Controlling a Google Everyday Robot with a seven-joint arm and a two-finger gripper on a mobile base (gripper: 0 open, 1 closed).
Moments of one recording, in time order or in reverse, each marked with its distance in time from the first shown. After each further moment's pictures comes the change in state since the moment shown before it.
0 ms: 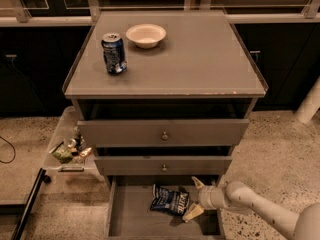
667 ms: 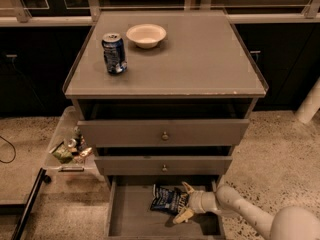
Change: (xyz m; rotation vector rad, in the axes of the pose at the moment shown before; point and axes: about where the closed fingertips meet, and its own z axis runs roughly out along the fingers) arm 0.016 0.013 0.068 -0.058 -0.102 0.045
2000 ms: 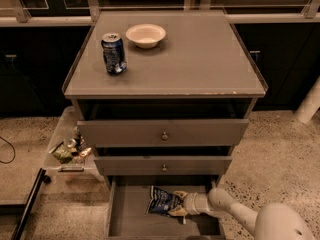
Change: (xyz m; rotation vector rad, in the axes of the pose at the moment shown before) arm 0.028 -0.003 0.040 0.005 0.050 -0.024
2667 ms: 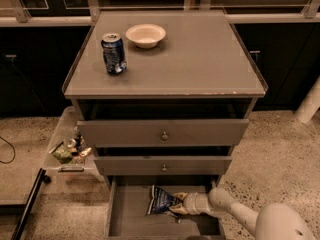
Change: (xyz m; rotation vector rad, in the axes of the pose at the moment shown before) arm 0.000 0.000 0.000 0.000 0.000 0.000
